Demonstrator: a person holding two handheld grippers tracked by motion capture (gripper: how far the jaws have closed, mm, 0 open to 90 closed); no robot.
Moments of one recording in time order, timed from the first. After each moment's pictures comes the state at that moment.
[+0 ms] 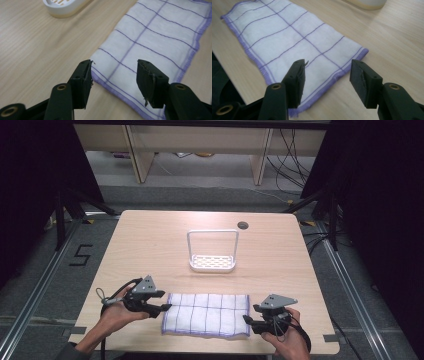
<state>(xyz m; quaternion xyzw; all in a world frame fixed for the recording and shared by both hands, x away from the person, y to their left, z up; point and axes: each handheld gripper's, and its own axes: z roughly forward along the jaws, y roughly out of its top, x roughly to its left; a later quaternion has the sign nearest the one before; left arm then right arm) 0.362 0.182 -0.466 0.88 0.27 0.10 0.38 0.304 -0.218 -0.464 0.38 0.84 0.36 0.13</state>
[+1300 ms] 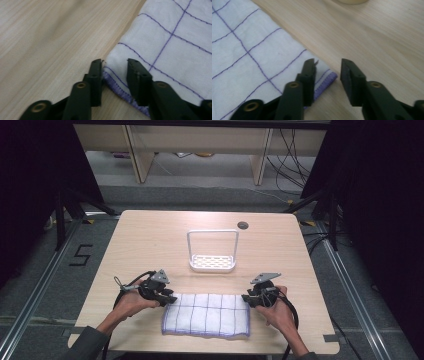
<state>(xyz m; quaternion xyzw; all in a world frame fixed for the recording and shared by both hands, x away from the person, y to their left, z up) 0.408 0.168 -0.498 0.92 0.26 0.06 0.31 0.385 -0.211 -0.490 0.40 0.86 0.31 0.11</state>
